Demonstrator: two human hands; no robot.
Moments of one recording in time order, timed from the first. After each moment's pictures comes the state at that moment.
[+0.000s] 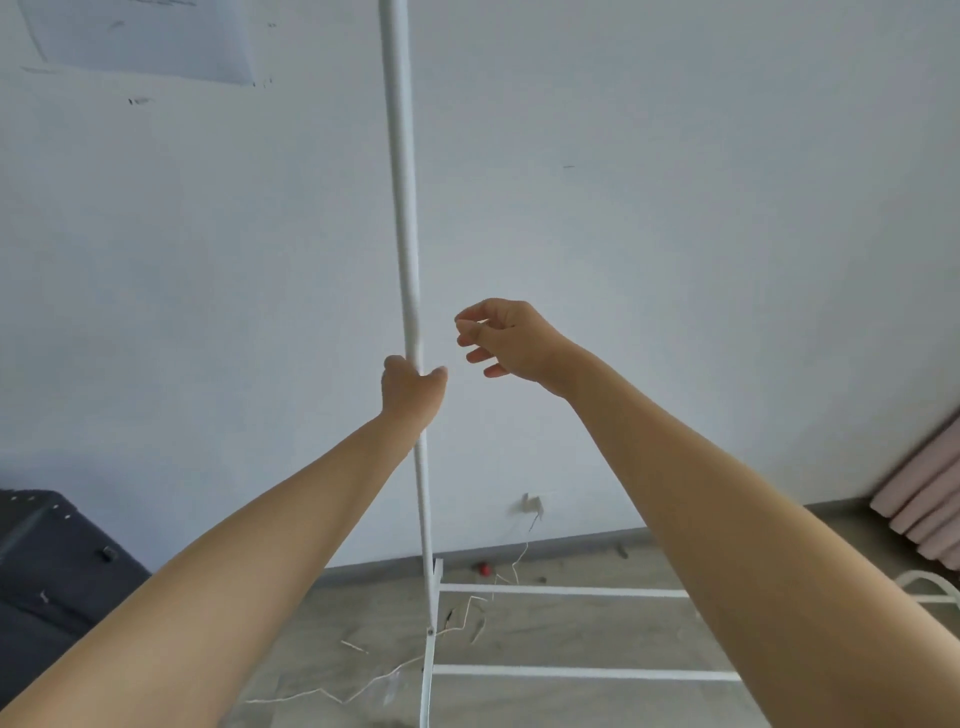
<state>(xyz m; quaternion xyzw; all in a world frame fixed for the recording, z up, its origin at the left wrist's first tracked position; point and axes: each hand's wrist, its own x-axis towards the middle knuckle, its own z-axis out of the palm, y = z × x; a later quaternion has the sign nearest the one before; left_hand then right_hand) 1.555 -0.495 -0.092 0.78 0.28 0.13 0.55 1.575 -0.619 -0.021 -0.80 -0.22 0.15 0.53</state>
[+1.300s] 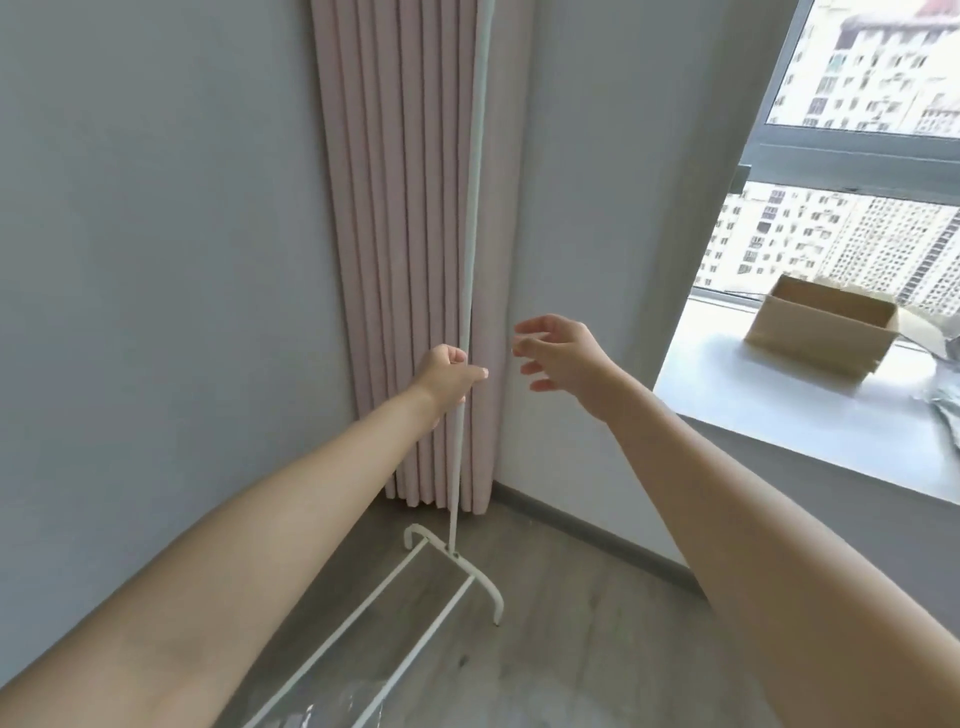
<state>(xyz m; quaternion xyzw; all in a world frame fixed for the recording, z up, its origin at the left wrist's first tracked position) 1.718 -1.547 -0.083 0.75 -0.22 -0.24 0.58 1.599 -1.638 -0.031 -0.78 0.25 -0.18 0.55</state>
